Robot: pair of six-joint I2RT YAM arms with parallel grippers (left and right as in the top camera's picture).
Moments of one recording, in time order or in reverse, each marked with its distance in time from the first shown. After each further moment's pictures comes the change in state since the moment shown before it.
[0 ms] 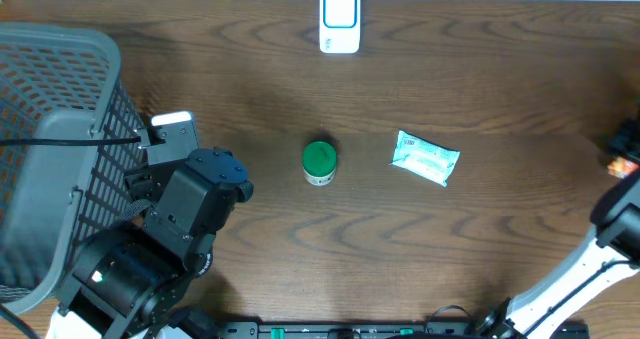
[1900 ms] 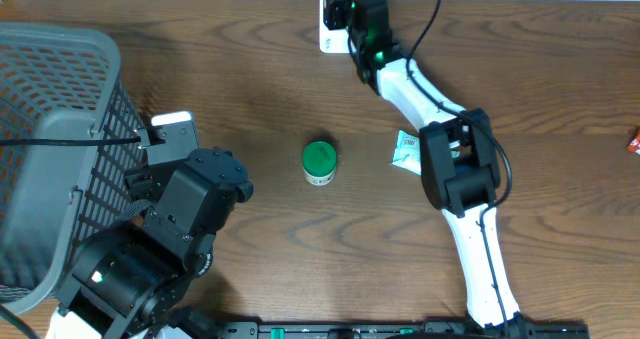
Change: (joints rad) left arm 0.000 0.000 0.000 0.000 0.000 0.000; right arm 1.041 0.319 0.217 1.297 -0.315 0.112
